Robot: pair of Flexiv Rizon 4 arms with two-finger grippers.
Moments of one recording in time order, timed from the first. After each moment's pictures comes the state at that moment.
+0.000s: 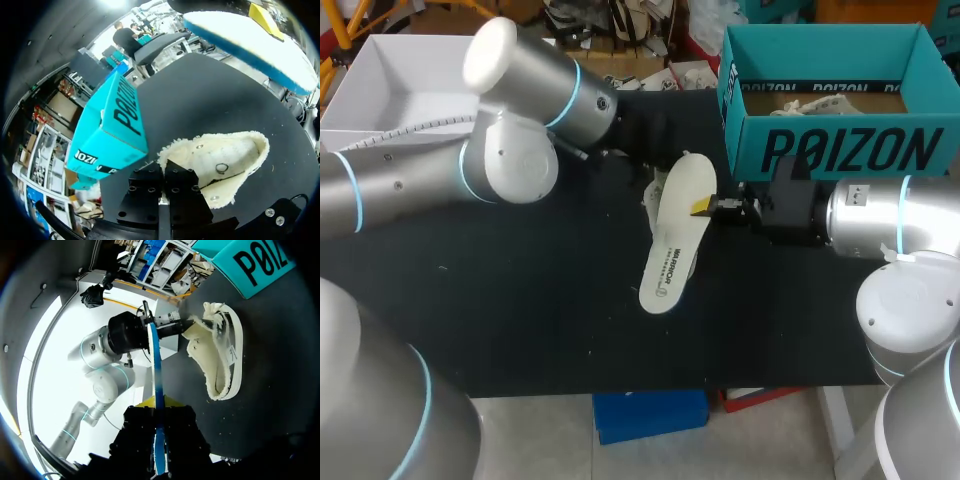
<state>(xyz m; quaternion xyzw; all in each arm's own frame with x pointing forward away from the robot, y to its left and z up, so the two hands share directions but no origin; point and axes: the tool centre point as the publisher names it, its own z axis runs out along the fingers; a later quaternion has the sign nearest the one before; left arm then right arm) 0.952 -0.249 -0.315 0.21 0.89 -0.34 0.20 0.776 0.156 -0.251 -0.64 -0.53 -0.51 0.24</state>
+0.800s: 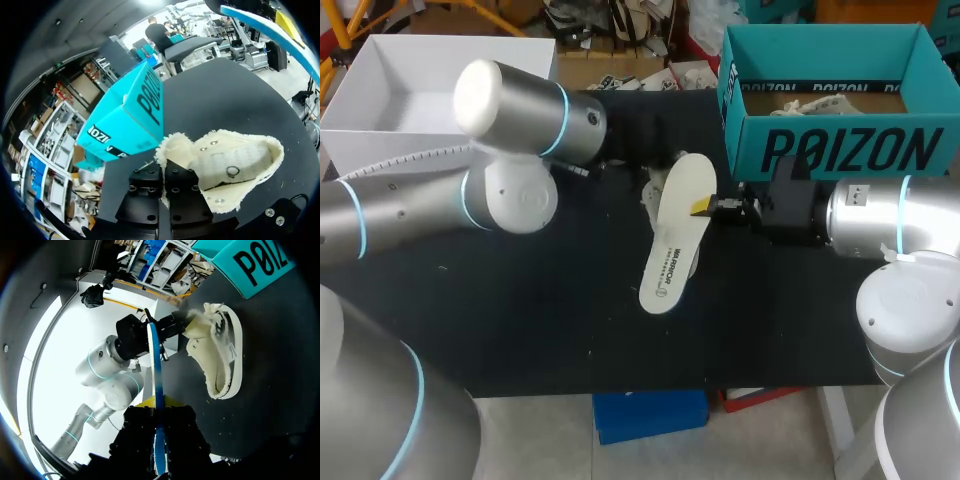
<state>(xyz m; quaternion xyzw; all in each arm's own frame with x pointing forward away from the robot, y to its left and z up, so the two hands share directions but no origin) 0.972 -0.236 -0.321 0.10 0.89 -0.37 0.25 0.776 0.156 -0.251 -0.64 -0.53 -0.51 0.24</state>
